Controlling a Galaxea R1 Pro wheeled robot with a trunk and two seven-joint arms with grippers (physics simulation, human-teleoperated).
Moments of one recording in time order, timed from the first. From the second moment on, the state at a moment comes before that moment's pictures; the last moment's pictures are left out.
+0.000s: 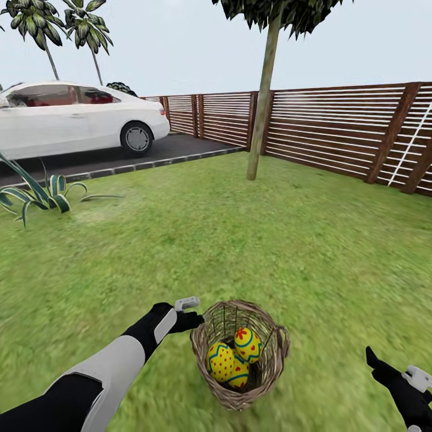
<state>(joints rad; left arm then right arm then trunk) -0.87 -0.14 -0.19 -0.33 0.45 0.55 0.07 -0.07 -0.12 -0.51 -1.22 -0.39 0.05 0.07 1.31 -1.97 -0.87</state>
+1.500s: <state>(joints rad) -0.87 -0.14 -0.19 -0.35 0.45 0.55 0.07 -0.12 -0.15 -0.44 -1.28 -0.39 0.10 0.07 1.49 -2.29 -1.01</state>
